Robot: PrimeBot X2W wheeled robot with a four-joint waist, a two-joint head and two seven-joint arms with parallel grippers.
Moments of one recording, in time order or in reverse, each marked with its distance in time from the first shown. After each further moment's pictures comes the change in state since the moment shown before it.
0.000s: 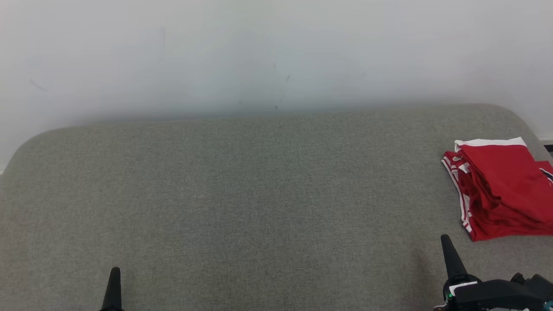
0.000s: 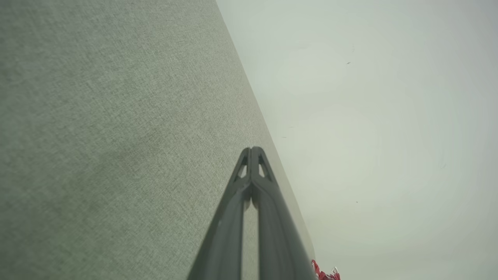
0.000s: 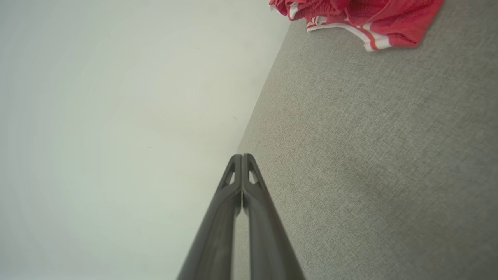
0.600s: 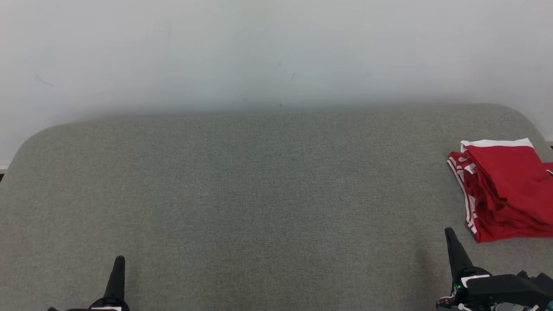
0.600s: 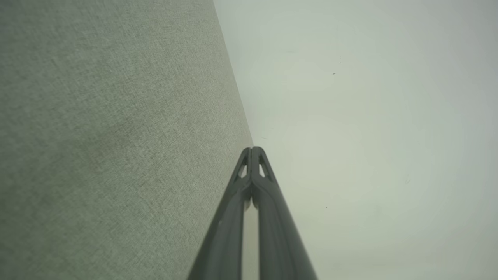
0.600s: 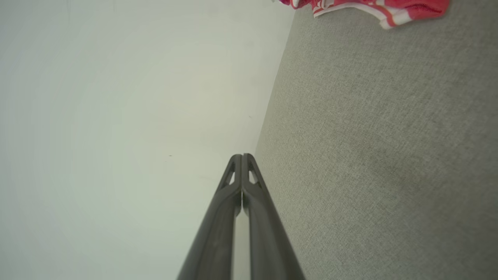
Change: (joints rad) left arm -0.033 0.000 -0.008 -0.008 -0.144 0.000 0.040; right arm -0.017 0.000 -0.026 -0.016 0.152 0.000 0.043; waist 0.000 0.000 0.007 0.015
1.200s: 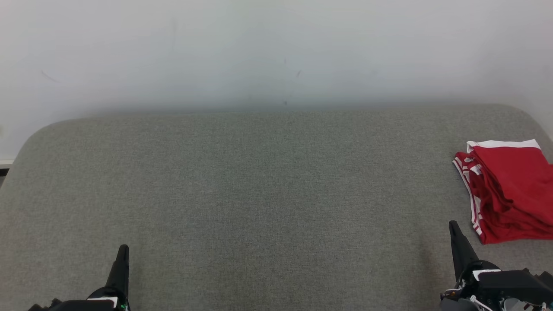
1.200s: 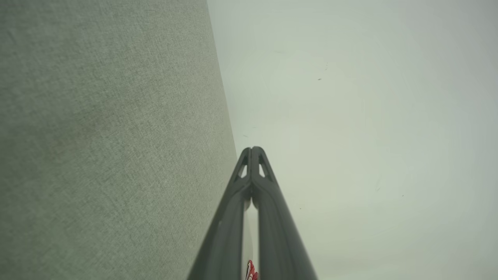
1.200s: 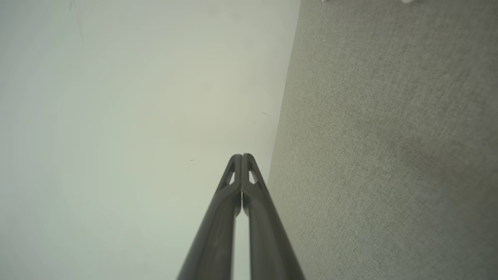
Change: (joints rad) left arm -0.032 0.000 -0.008 -0.006 -0.126 0.000 0.034; right arm -0.015 0.001 -0.024 -0.016 0.134 0.000 0.036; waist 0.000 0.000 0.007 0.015
